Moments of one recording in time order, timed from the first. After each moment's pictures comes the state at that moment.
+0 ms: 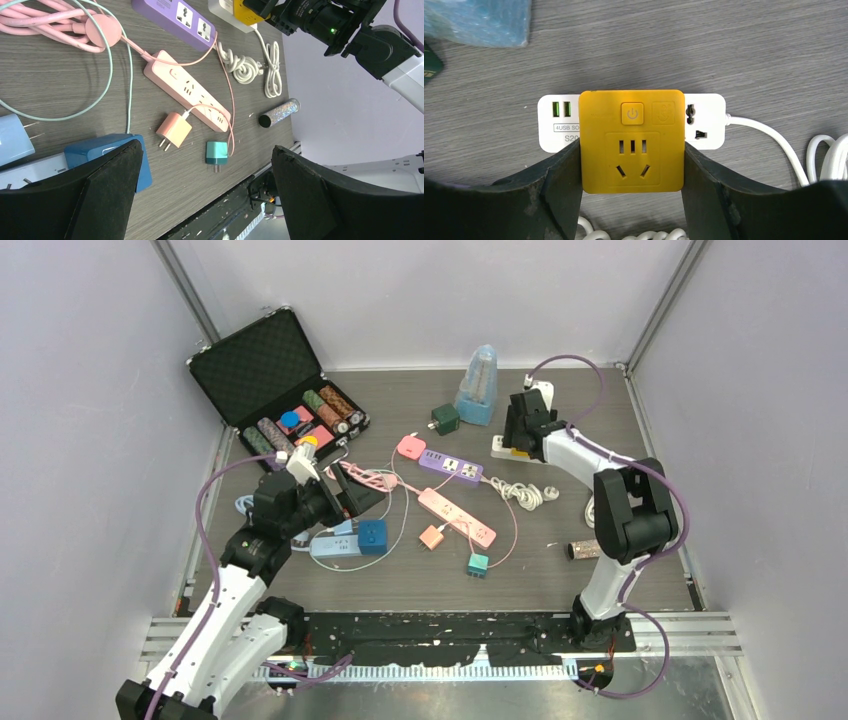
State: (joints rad) left arm -0.33 0.71 0.62 -0.30 0.36 -0.81; right arm 0.28 1.79 1.21 -0.24 0.37 0.31
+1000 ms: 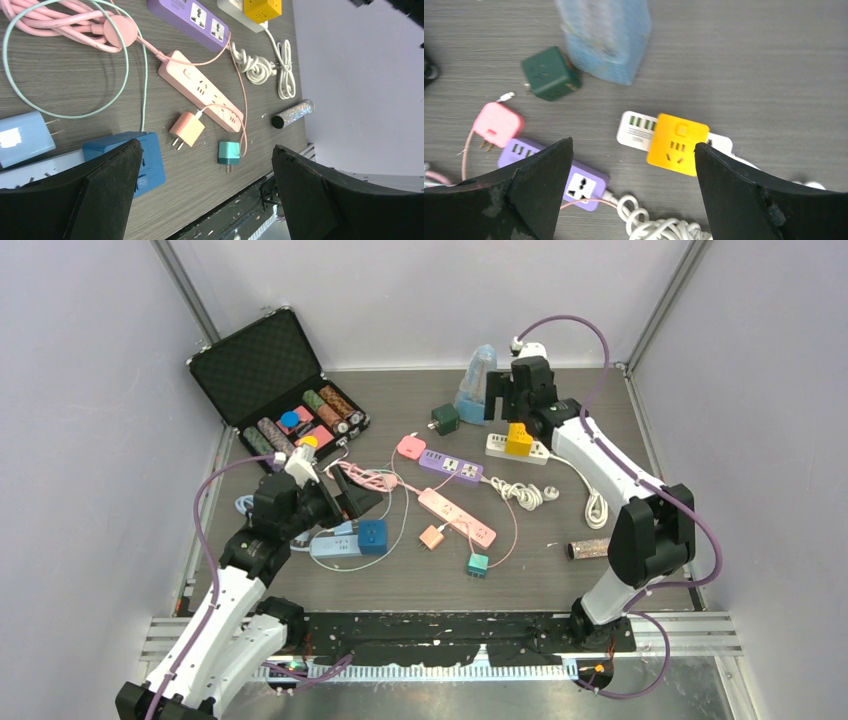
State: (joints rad) left arm -0.33 0.70 0.62 -0.33 0.33 -0.77; right arm 0.35 1.64 1.39 -0.36 0.26 0.23
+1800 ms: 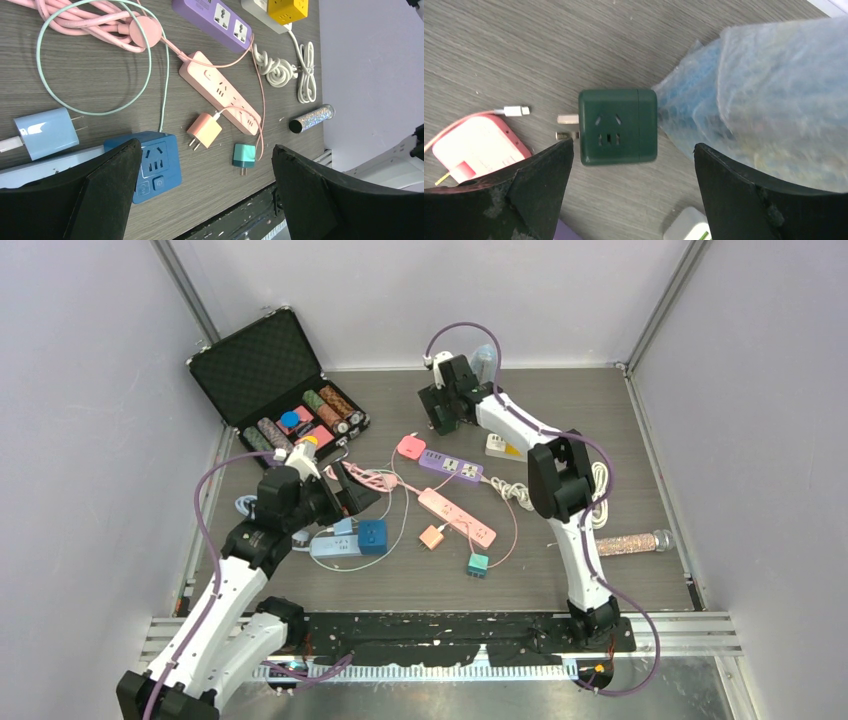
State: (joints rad) left arm -0.32 0.76 0.66 -0.39 0.28 -0.73; right arm 0.50 2.28 1.95 -0.41 0.17 -0.10
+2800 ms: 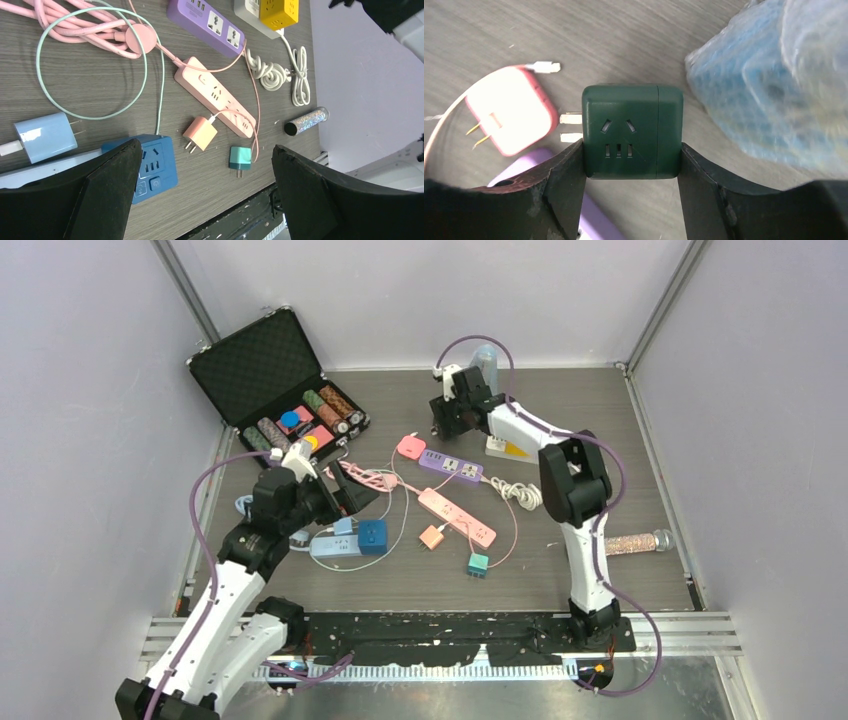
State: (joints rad) left arm -0.31 0.74 0.67 -0.39 0.28 -0.73; right arm 0.46 2.26 1.83 -0.36 -0.03 -0.06
